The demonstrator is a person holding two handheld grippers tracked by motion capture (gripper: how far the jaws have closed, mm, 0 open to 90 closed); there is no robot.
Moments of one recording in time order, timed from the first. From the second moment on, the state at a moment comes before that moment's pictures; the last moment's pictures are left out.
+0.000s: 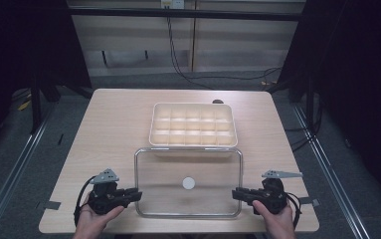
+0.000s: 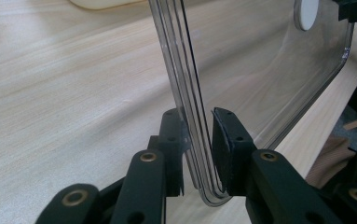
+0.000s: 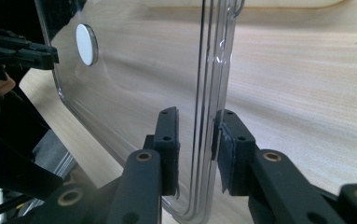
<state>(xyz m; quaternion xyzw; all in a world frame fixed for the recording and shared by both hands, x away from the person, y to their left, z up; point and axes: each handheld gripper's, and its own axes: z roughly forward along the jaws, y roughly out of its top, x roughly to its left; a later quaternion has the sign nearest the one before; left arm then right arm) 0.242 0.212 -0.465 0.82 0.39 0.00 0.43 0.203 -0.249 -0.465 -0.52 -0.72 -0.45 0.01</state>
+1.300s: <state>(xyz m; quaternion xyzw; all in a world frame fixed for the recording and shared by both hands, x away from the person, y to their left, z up) 0.261 0.200 -0.482 0.83 0.39 -0.02 0.40 0.224 -0.247 -0.490 -0.54 -0.73 -0.41 0.01</state>
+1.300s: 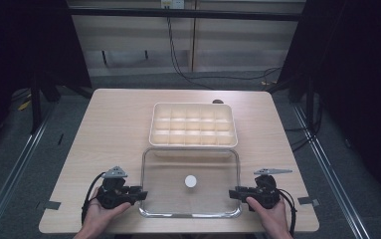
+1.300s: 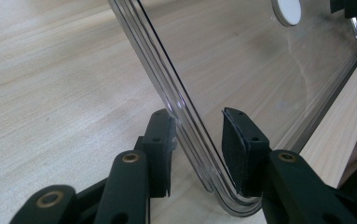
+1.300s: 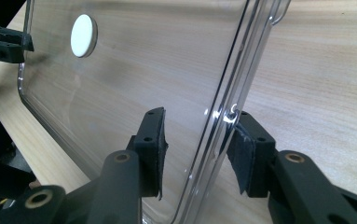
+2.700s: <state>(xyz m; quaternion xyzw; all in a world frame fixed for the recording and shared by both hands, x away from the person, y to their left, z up) 0.266 0.191 -0.490 0.84 0.40 0.01 0.36 0.228 -0.241 -0.493 -0.55 -0.74 -0.38 -0.03</state>
